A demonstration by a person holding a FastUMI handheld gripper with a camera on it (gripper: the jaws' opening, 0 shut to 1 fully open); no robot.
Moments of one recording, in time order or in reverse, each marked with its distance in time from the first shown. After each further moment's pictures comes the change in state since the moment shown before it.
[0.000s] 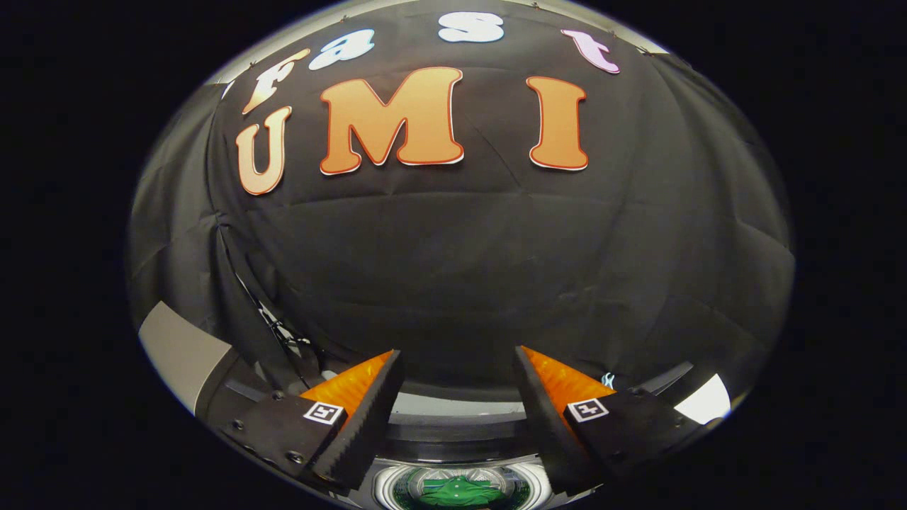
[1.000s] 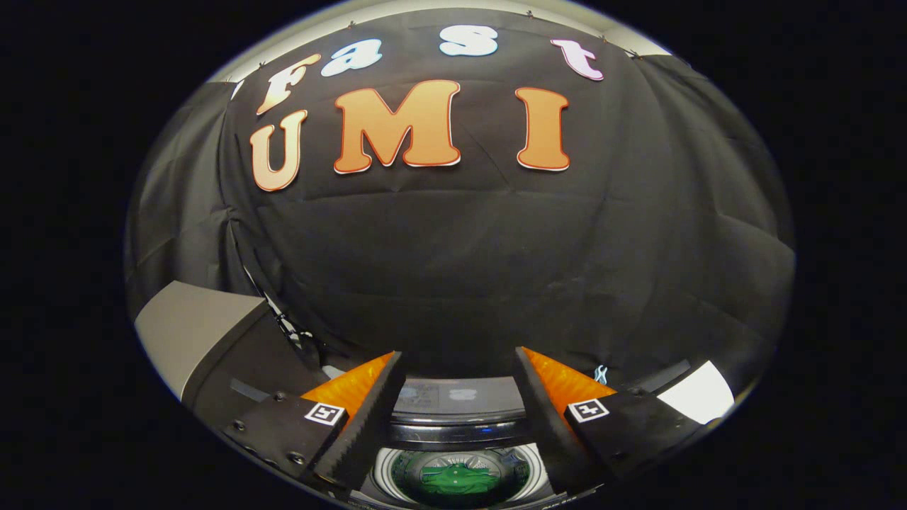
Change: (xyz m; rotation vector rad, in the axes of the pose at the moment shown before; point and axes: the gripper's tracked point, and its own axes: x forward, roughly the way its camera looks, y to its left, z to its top) arm -0.077 0.003 -0.055 -0.002 -0.008 -0.022
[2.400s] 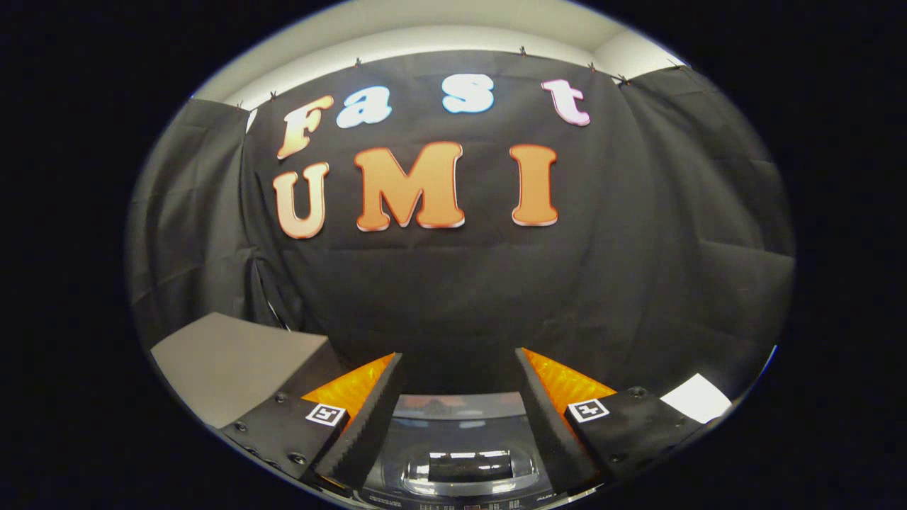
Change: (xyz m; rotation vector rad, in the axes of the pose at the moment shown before) arm -0.132 0.018 0.089 0.006 -0.247 0.028
